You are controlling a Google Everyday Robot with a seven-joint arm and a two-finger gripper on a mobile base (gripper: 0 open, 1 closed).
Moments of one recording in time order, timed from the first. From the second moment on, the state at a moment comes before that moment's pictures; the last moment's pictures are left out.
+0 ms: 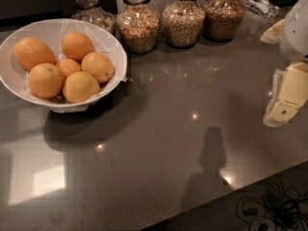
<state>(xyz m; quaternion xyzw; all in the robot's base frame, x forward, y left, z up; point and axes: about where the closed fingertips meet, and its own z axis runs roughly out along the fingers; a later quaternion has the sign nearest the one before) 0.438 -0.217 0.976 -0.60 0.78 -0.03 0.16</state>
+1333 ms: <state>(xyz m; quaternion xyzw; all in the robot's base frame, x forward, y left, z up) 0.509 -0.076 0.964 -0.69 0.68 0.03 0.24</state>
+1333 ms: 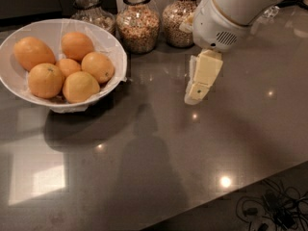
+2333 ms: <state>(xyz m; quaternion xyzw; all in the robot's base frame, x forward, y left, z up) 0.535 -0.002 0.965 -0.72 0.62 0.07 0.30</state>
